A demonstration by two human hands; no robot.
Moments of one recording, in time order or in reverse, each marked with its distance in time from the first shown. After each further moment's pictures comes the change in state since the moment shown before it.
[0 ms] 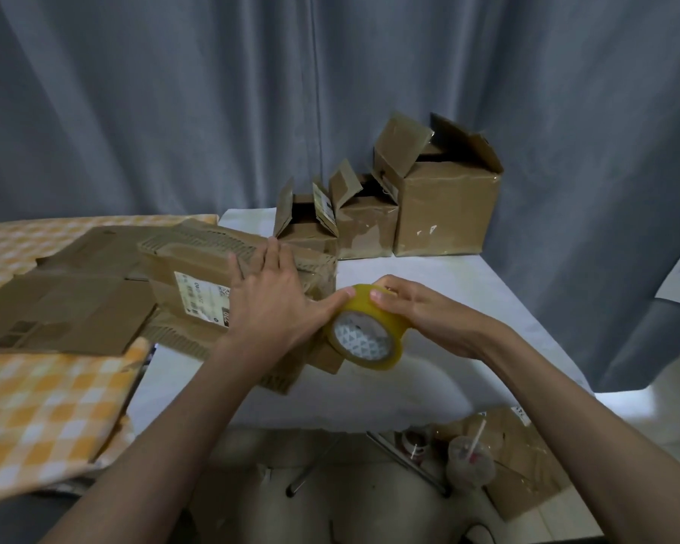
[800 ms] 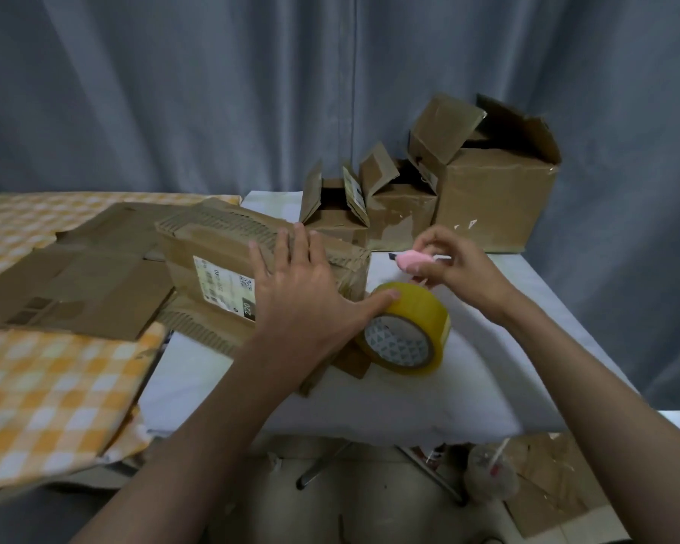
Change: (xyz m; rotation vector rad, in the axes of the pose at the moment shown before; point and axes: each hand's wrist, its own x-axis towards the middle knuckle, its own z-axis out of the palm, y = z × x) left_hand -0.003 0.007 0.006 -0.006 0.052 -0.047; right_hand 0.058 0.006 -0.030 -0.146 0.316 -0.230
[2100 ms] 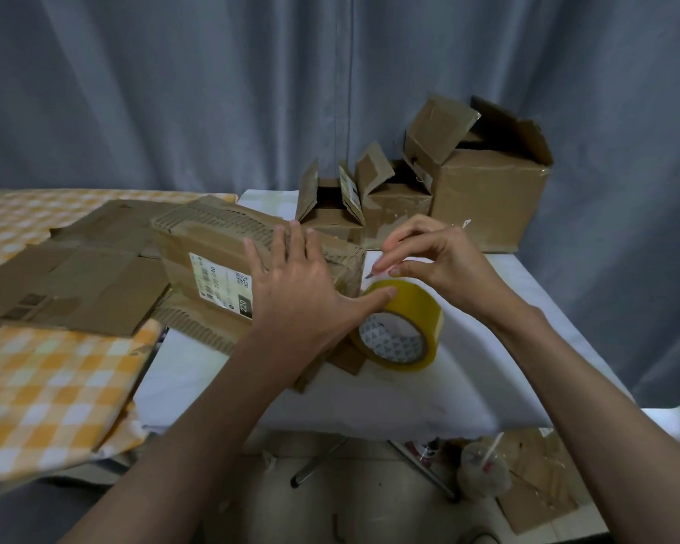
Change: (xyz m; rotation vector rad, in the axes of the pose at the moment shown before) left_hand -0.001 0.003 -0.003 0.006 -0.009 0.001; right_hand -0.015 -0.038 0.007 -0.224 -0.069 -0.401
